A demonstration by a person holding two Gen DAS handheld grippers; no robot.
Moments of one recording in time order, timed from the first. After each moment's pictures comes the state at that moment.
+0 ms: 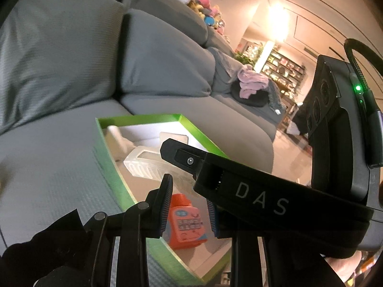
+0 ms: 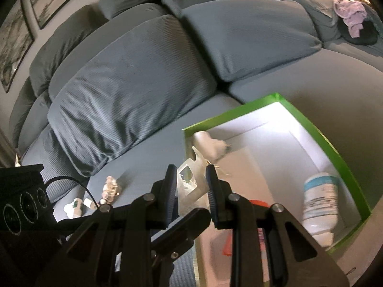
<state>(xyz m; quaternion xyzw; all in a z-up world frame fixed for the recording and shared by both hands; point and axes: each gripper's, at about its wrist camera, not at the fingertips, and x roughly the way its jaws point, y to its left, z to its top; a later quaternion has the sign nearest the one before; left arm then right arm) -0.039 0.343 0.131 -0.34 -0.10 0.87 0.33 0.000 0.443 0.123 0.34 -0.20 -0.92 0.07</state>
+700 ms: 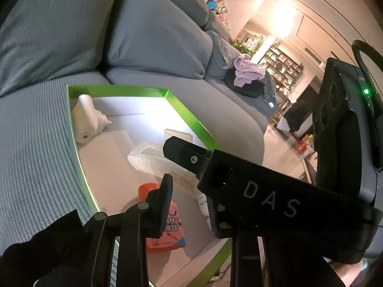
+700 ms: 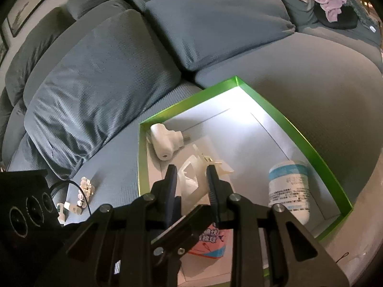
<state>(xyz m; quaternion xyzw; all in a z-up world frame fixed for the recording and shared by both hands) -0.054 0.376 0.104 -0.40 -0.14 0.84 0.35 0.001 0.474 0.104 0.38 -0.21 -0.90 0.01</state>
